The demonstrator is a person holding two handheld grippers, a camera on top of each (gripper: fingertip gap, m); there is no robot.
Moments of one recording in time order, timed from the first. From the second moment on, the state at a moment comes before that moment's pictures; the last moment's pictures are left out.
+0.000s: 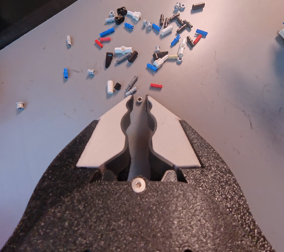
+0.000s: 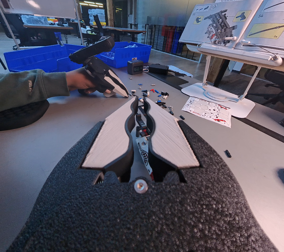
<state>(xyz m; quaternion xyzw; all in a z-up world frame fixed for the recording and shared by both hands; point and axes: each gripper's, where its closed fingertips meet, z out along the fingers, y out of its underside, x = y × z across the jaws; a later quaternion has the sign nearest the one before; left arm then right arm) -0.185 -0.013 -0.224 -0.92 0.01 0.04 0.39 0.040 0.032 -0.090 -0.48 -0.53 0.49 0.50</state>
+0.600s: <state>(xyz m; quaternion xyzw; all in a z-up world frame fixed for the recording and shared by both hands) -0.172 0.088 -0.217 -0.91 0.08 -0.03 0.40 0.042 0.035 -0.090 -0.48 -0.54 0.47 0.51</state>
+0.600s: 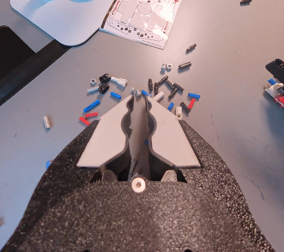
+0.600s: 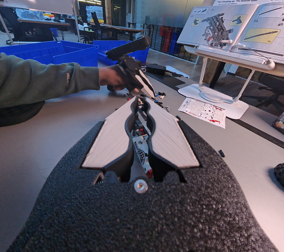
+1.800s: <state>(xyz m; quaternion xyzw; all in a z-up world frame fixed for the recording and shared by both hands) -0.104 -0.010 -0.218 -0.92 0.17 -0.08 0.35 0.042 0.032 -0.089 -0.47 -0.54 0.46 0.52</state>
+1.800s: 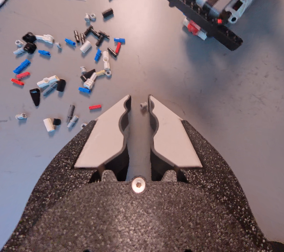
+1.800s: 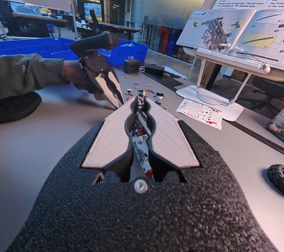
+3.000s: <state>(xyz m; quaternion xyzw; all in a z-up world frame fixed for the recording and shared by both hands) -0.093 -0.030 -0.207 -0.92 0.18 -0.08 0.35 0.065 0.100 -0.104 -0.60 -0.49 0.40 0.50</state>
